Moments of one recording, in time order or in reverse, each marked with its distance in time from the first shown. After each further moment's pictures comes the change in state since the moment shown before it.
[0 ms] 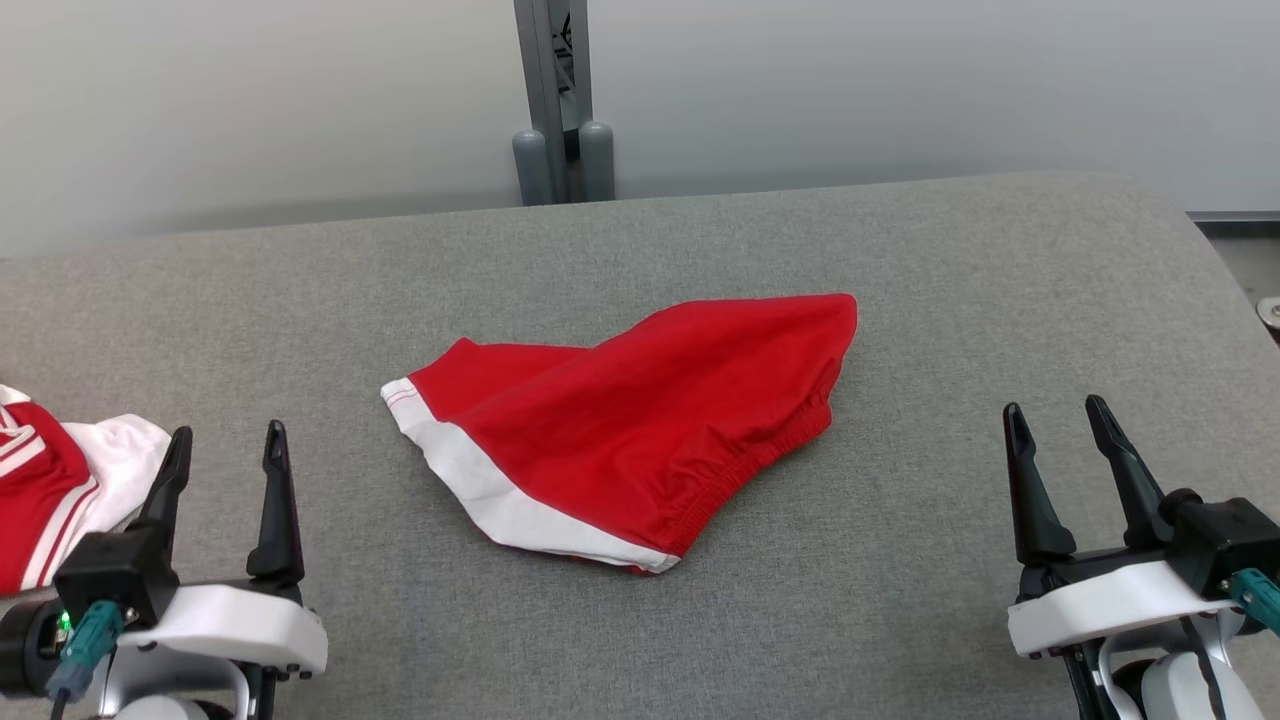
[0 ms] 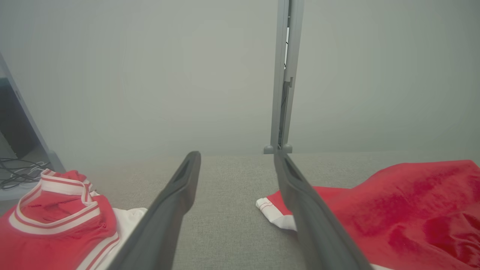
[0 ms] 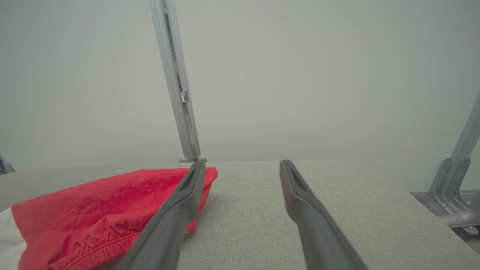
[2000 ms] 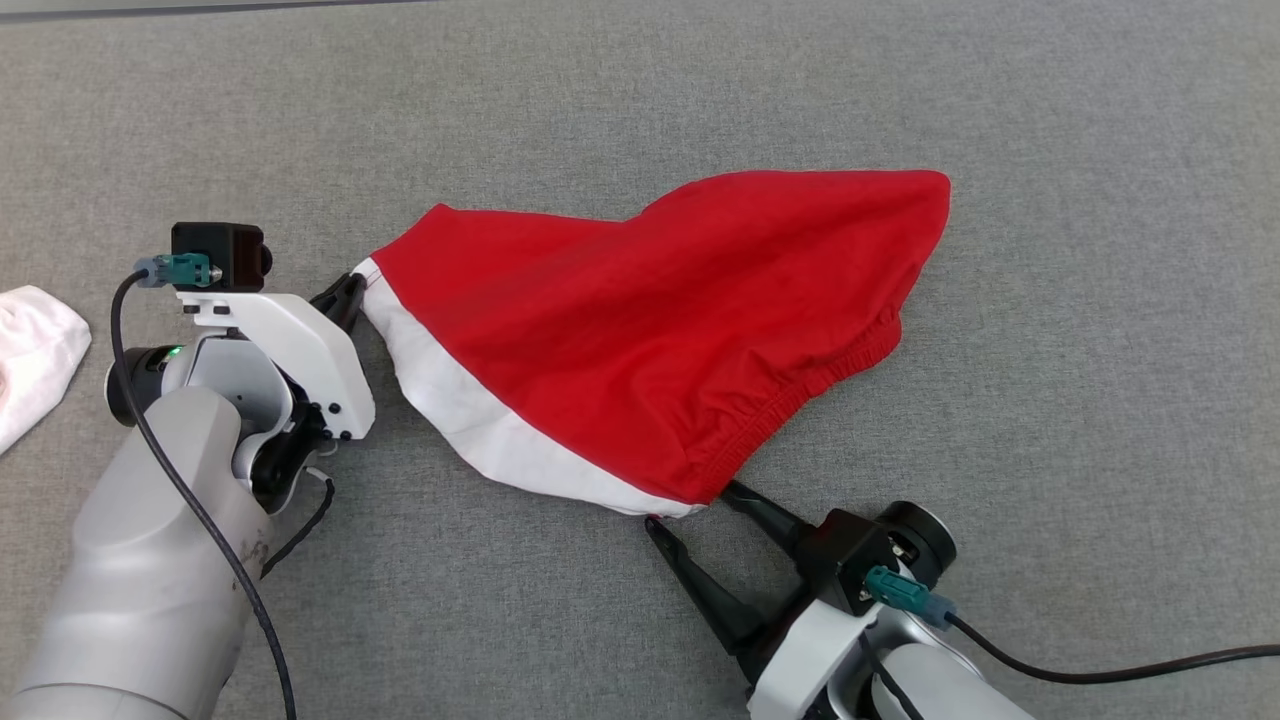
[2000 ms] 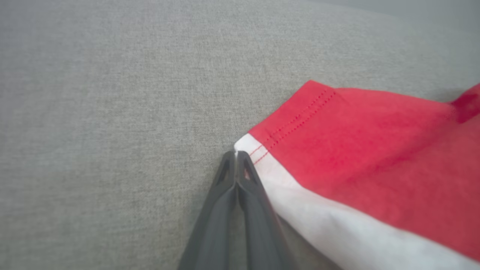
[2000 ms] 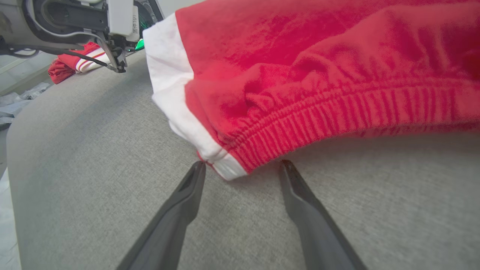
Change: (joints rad) left arm -0.754 -0.142 -0.188 0.910 -0.199 -0.412 0.314; right arm -0.256 -0.045 0.706 0.220 0.142 0.001 0.016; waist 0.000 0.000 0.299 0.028
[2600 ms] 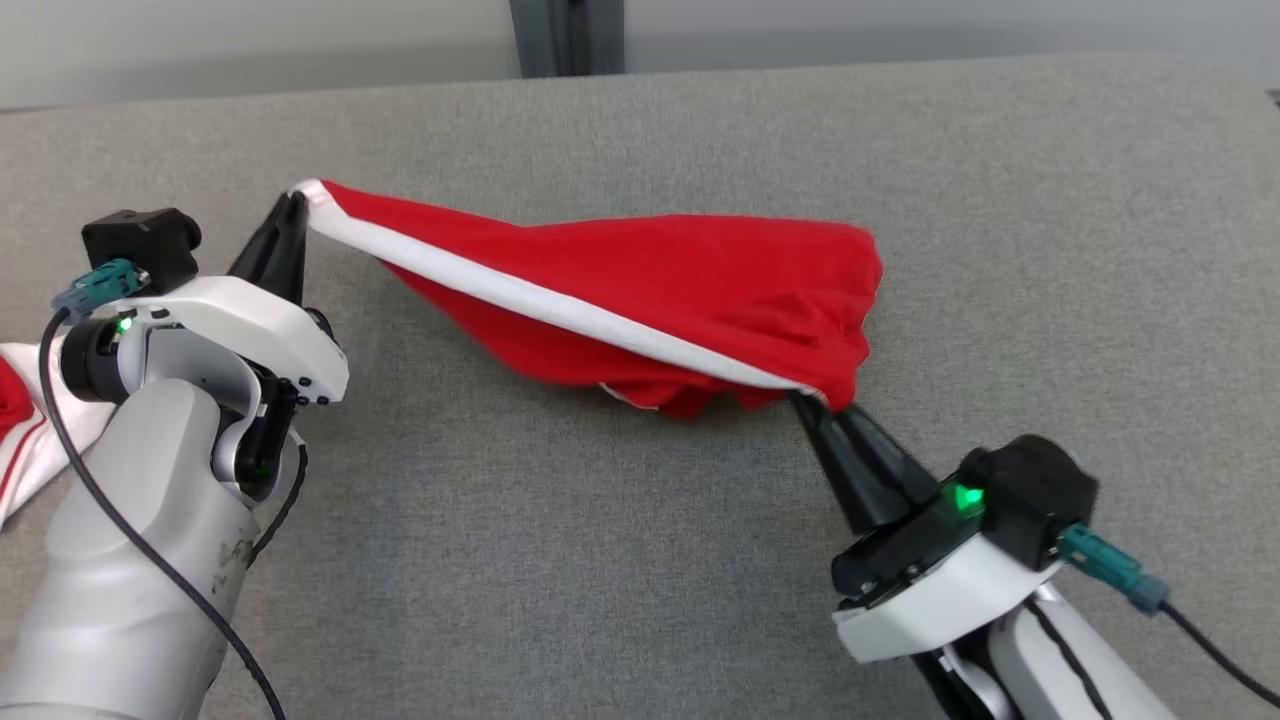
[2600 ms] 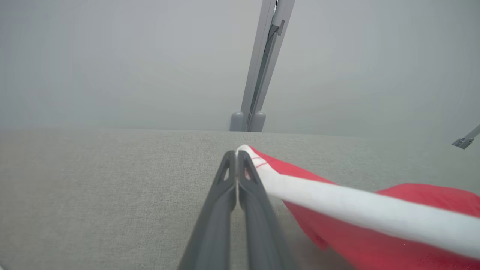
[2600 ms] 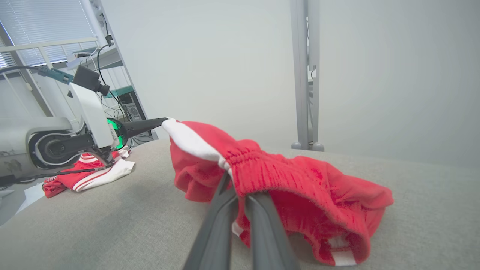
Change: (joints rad) left arm 0.022 0.014 0.042 -0.073 -0.001 0.034 -0.264; right arm 0.083 -0.035 -0.215 -0.298 0.044 0.000 -0.020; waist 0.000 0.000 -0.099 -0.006
